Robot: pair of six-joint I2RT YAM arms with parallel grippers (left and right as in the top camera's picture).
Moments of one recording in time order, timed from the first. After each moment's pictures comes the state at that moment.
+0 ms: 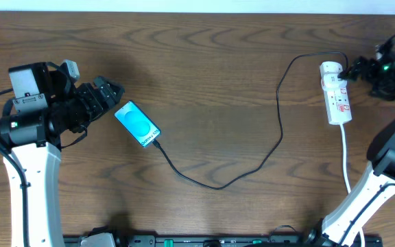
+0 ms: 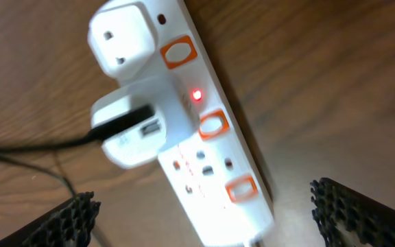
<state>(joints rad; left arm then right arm) 0.23 1.27 1.24 -0.94 0.53 -0.44 -0.47 2.25 2.08 -1.24 -0.31 -0.03</state>
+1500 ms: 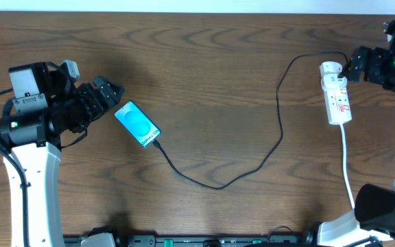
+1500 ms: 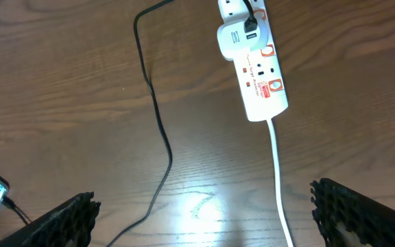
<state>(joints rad) 0.23 1.27 1.24 -0.94 0.53 -0.44 -0.28 1.75 2.11 -1.56 -0.19 -0.02</state>
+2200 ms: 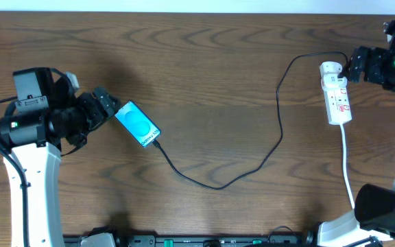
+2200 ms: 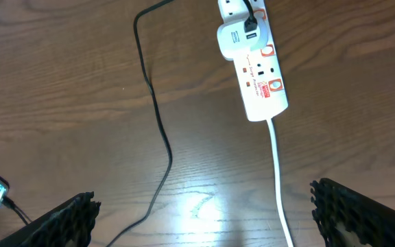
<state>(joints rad) 0.23 1.27 1.24 -1.07 0.39 -0.44 -0.28 1.75 2.11 -1.56 -0.19 -0.02</state>
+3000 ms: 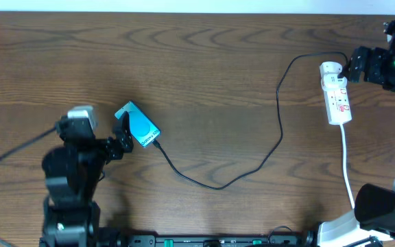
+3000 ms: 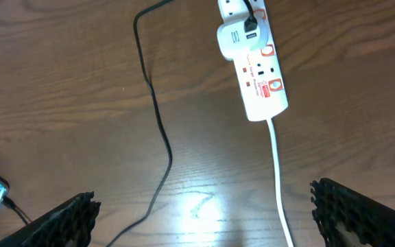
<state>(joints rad) 0.06 0.57 0.54 -0.25 0.19 -0.20 -0.28 1.75 2.11 -1.56 -0.19 -0.02</state>
